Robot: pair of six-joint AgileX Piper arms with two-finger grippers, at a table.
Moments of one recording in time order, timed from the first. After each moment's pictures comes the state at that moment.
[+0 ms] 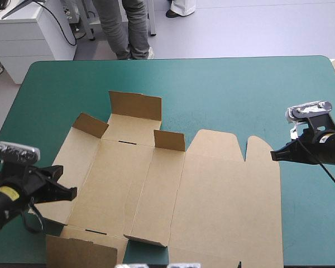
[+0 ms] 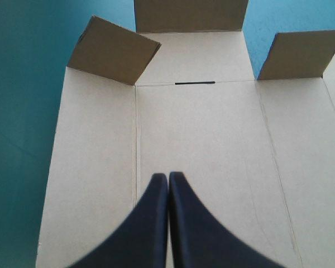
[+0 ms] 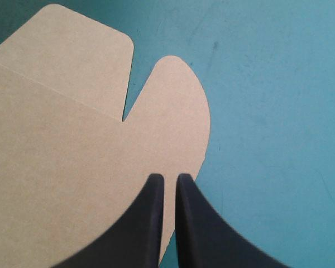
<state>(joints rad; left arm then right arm) -0.09 0.67 -0.90 -0.18 0.99 0.18 -0.08 1.07 -1.11 0.21 1.06 -0.35</state>
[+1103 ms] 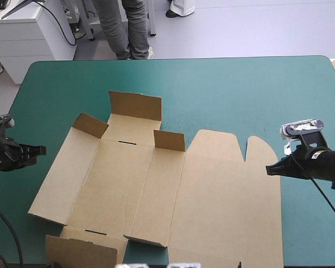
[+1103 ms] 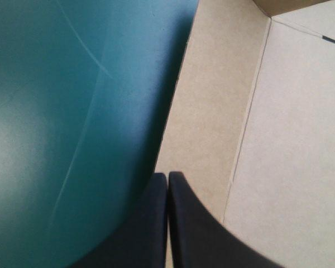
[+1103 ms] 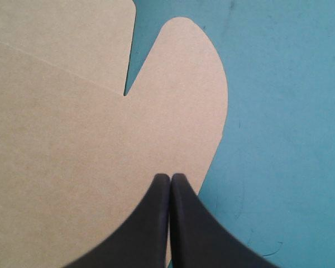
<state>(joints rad) 0.51 1.28 -1.11 -0.38 1.18 0.49 -0.08 1.02 -0.90 0.24 0.94 -0.38</state>
